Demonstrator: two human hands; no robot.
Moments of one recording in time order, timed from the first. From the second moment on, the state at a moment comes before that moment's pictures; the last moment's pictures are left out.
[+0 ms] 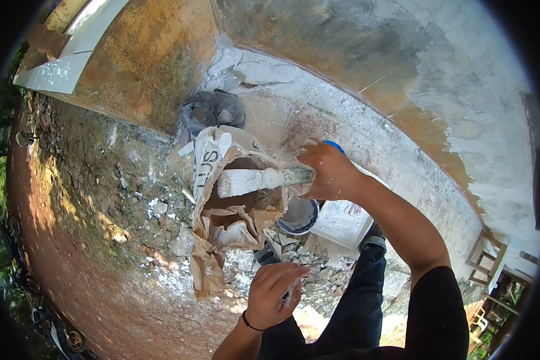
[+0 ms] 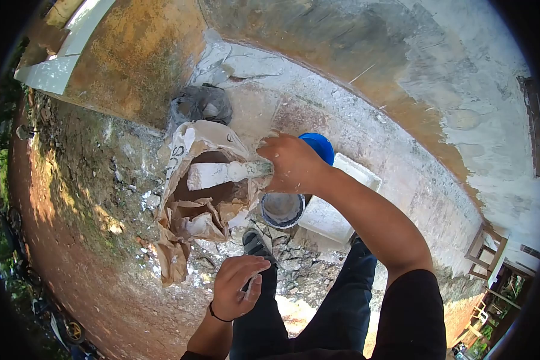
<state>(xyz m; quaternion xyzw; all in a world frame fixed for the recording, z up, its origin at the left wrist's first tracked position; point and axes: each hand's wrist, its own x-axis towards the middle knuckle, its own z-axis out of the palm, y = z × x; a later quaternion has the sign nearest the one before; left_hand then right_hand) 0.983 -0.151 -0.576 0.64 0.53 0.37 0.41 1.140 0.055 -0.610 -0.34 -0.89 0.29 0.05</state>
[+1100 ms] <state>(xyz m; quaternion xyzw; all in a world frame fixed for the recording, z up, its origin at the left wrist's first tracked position) 1.234 -0.085 -0.759 0.75 0.32 0.16 0.56 1.398 -0.176 -0.952 -0.89 -0.31 0.15 0.29</state>
